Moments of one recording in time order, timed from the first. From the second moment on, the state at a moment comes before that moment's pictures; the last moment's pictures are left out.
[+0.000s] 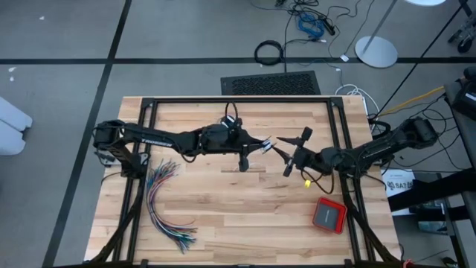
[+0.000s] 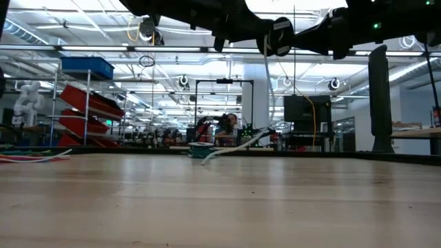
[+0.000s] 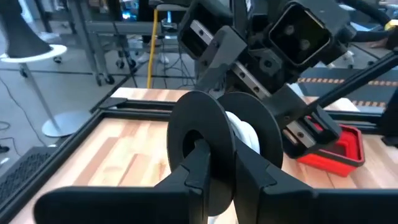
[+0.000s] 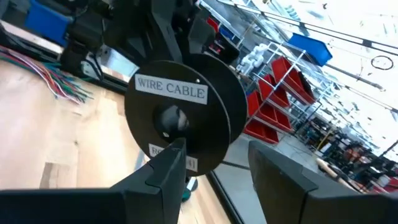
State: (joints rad) left arm 0.04 1.66 1.12 0.37 -0.05 0.00; right arm 0.22 1.09 0.34 0.82 0.71 -0.59
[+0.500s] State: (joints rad) left arm 0.01 1.68 1.12 0.40 -0.12 -0.02; right arm 0.19 1.10 0.34 0.86 0.61 -0.47
